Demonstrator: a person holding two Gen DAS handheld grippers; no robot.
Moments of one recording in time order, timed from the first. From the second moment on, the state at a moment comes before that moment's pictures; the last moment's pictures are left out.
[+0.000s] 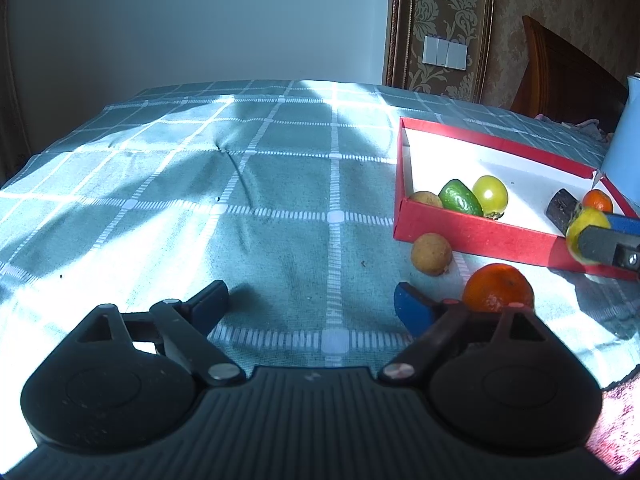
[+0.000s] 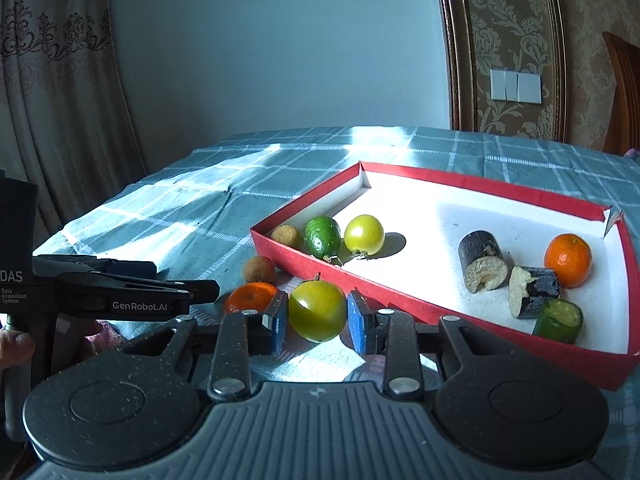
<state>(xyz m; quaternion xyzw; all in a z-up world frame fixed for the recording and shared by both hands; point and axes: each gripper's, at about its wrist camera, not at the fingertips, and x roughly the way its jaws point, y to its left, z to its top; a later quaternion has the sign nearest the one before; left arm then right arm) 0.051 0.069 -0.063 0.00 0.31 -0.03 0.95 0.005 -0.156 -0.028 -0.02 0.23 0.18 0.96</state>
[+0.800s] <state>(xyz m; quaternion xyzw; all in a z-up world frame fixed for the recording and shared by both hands) 0.052 0.067 -0.064 0.01 0.31 -0.03 0.95 0.137 -0.207 -0.044 -0.05 0.29 -0.03 0.96</state>
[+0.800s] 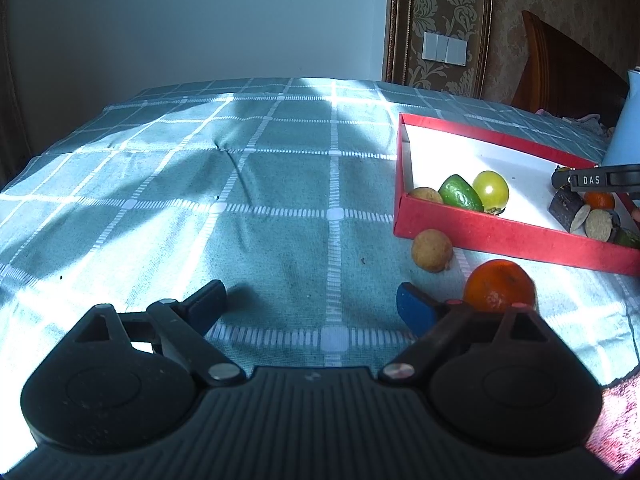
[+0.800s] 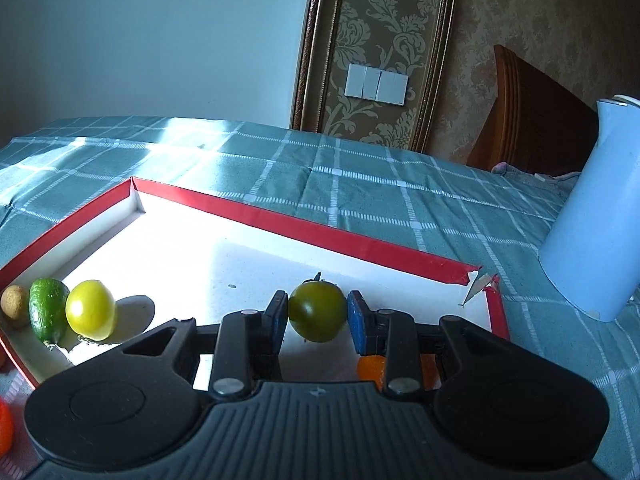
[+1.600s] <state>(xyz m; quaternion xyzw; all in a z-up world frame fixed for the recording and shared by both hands) 0.053 0.067 -0.065 0.01 0.32 -0.03 0.95 -0.021 -0.147 -0.014 -0.06 0.20 0.15 0.97</state>
